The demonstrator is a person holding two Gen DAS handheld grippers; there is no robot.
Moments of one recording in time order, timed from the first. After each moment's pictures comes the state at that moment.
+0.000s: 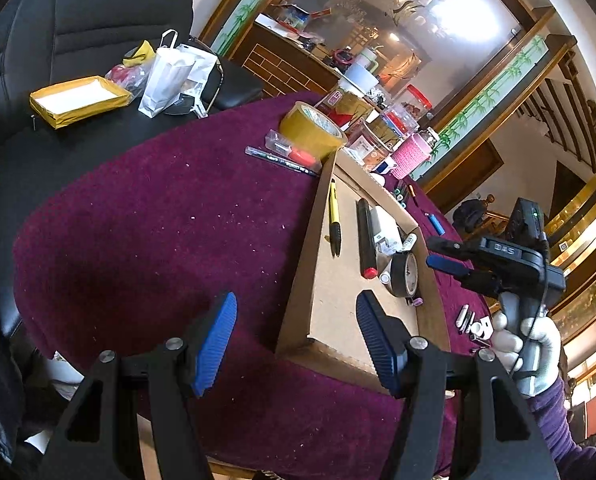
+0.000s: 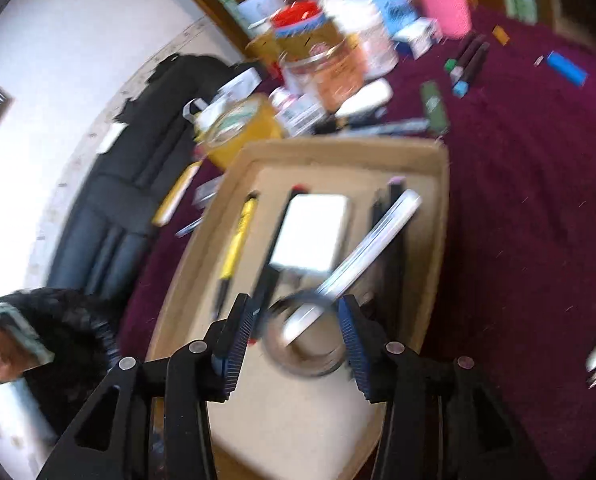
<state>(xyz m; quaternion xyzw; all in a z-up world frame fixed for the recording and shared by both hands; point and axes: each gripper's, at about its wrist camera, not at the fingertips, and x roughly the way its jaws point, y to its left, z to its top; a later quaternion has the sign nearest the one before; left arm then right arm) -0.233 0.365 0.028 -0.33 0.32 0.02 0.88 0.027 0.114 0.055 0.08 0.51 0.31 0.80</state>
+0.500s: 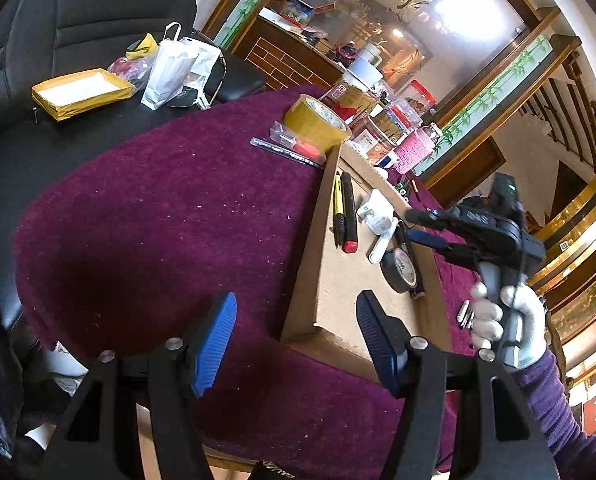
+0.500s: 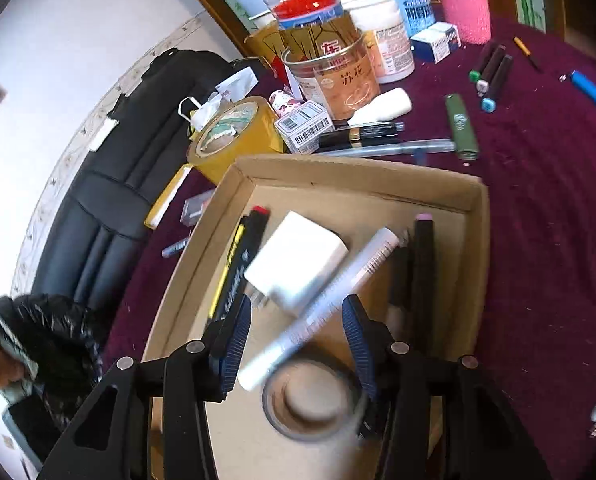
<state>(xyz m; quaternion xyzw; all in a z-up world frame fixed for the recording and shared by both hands) -0.236 0.367 0.024 -0.34 0.34 0.02 0.88 0.055 0.136 0.047 0.07 0.52 0.33 0.79</state>
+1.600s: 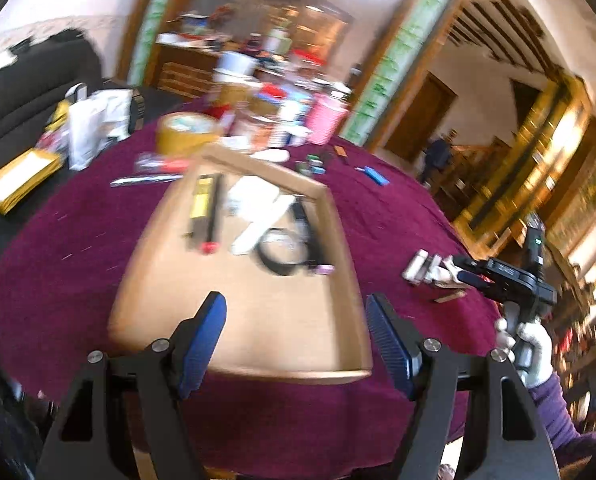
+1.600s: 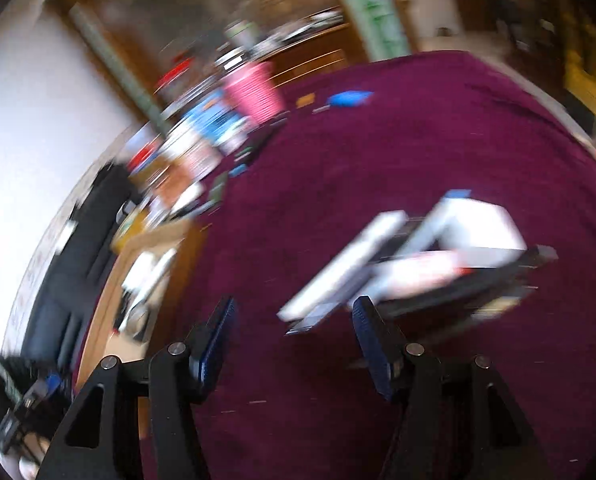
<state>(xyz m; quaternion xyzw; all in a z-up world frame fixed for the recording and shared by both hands) -0.204 0.227 0.094 -0.19 0.34 -0.08 0.92 -0.020 -0.167 0.042 0.19 0.41 0.16 0.88</state>
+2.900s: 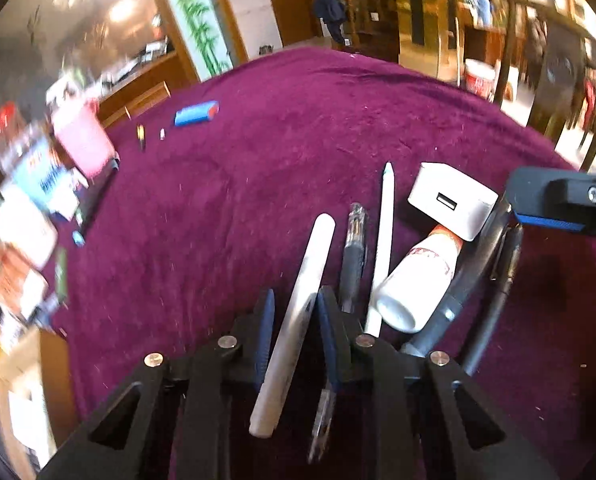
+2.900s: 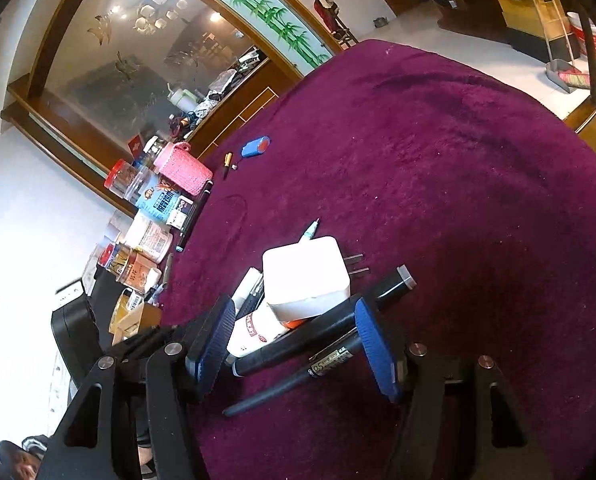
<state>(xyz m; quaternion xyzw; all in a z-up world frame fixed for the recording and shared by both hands) 0.037 -0.104 0.003 0.21 0.41 -0.17 0.87 -0.003 -0.275 0.001 0.33 0.38 0.13 0.85</state>
